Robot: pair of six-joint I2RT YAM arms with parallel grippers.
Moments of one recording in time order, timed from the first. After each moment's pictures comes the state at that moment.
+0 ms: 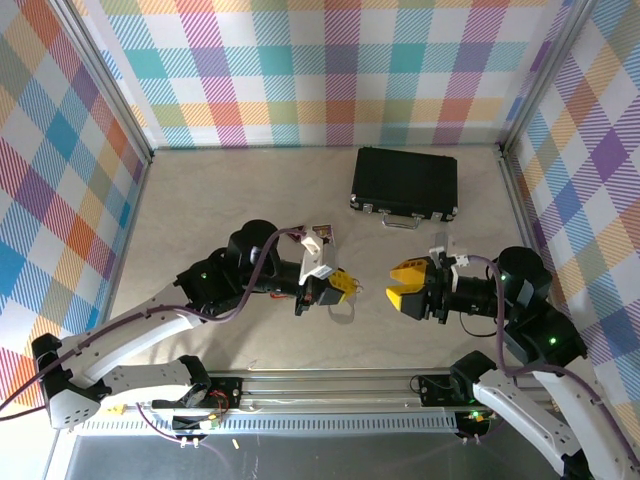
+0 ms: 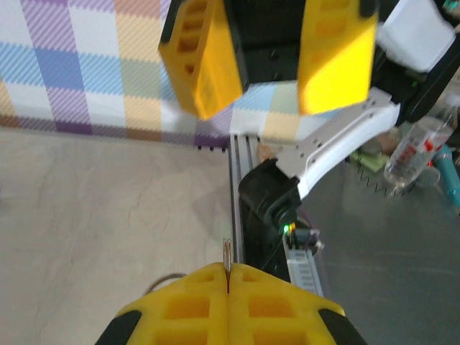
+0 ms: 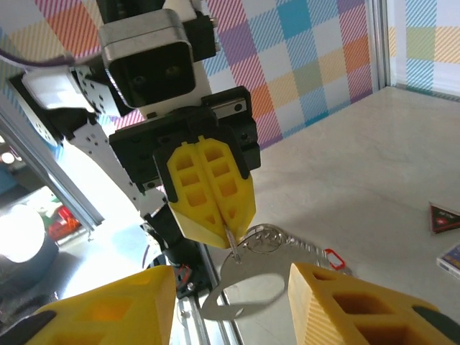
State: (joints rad) left arm -0.96 1.09 1.06 -0.29 0.63 0.08; right arm 0.55 0.55 0.95 -0.60 -0.75 0.18
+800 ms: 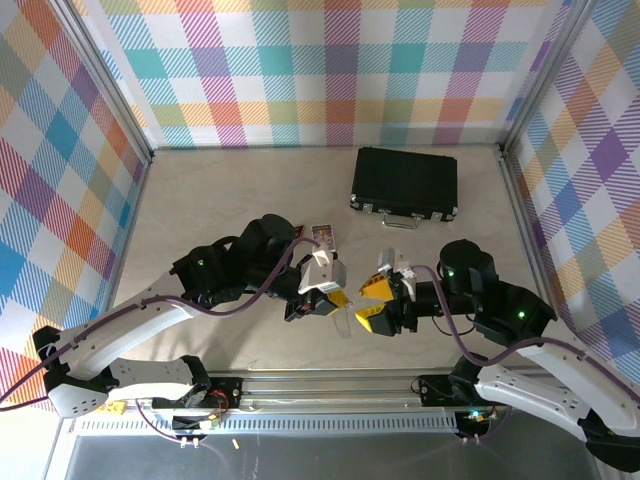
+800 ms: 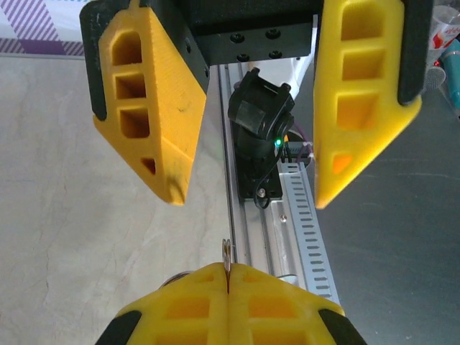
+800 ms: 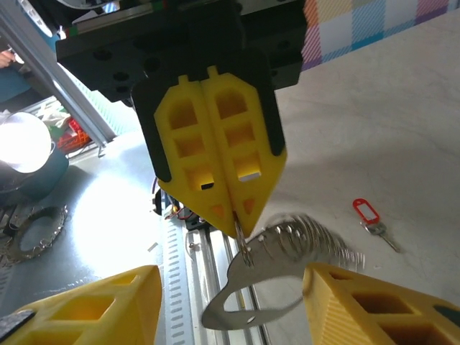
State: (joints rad) left arm -1.00 1.16 1.27 -0.75 0.57 0.29; right arm 0.89 0.74 0.96 -0.64 -0.56 0.06
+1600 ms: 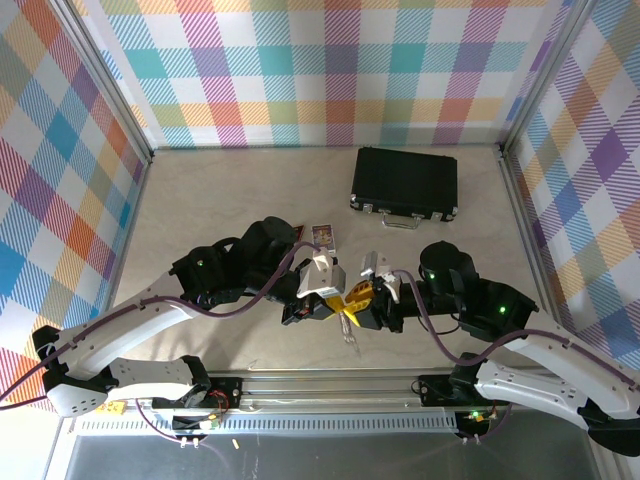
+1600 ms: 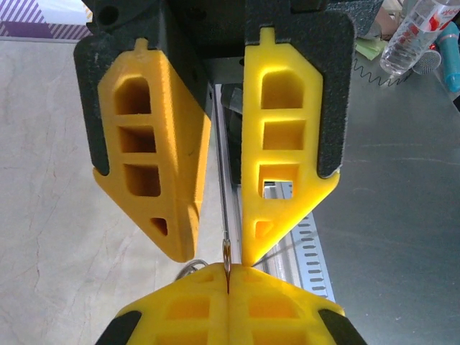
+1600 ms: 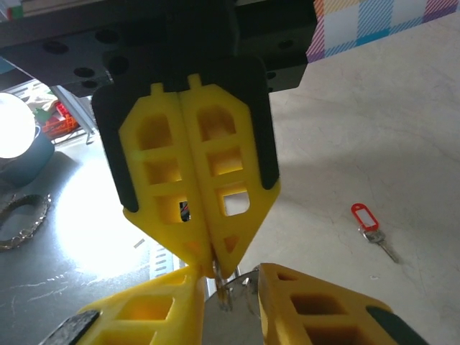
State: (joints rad) left arm -1.01 1.16 1.28 -0.80 0.56 0.31; right arm 0.98 0.79 0.94 -0.57 -0.48 0.04
